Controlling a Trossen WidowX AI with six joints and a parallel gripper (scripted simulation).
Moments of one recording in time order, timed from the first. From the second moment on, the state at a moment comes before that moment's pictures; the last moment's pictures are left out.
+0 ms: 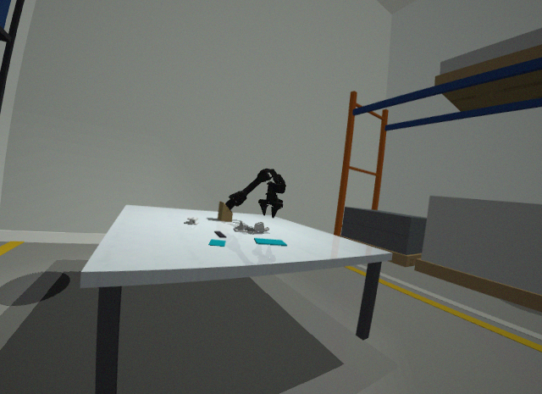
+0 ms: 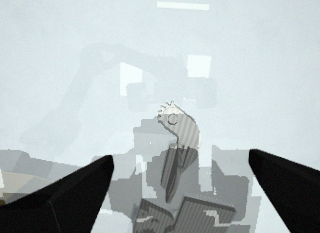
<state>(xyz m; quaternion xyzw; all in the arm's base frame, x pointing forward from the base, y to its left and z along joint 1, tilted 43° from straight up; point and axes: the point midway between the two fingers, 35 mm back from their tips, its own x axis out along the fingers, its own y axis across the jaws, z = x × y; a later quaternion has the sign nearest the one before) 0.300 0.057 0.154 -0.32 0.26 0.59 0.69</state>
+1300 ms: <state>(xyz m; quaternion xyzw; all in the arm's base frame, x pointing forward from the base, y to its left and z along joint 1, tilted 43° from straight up) 0.300 0.057 0.154 -0.32 0.26 0.59 0.69</state>
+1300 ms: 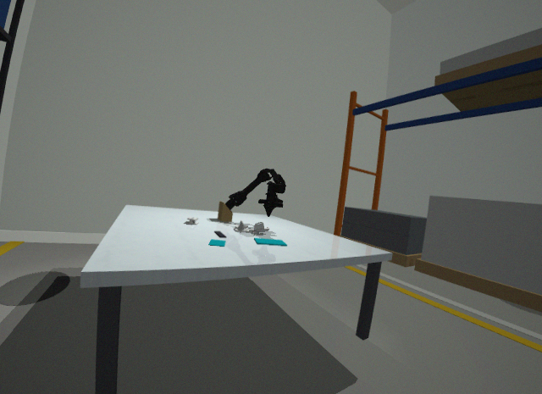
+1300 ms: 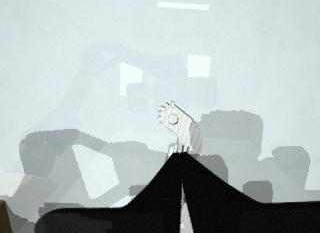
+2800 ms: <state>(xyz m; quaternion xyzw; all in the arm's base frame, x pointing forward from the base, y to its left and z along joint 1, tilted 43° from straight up) 0.302 0.046 0.147 0.02 0.49 0.42 0.76</state>
